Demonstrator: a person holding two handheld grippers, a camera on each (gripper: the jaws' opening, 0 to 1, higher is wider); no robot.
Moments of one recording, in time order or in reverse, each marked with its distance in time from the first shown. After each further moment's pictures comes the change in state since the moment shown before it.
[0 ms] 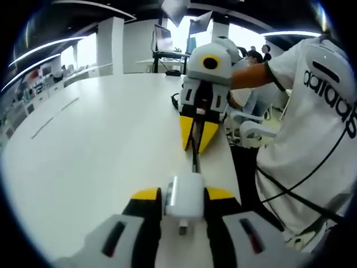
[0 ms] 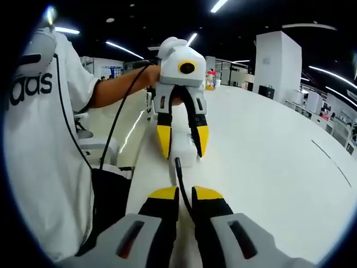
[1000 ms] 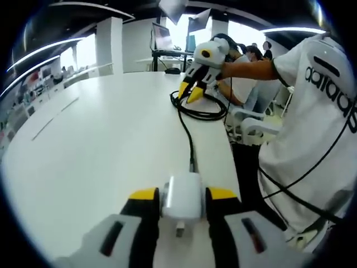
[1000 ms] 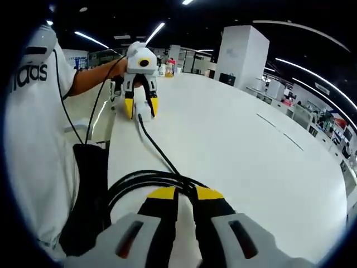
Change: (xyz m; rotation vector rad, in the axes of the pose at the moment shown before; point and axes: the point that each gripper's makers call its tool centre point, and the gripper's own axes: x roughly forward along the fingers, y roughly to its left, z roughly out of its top) left arm 0.010 -0.011 0.001 0.017 0.023 0.011; right arm -0.134 -0.046 -0.073 0.063 0.120 -0.316
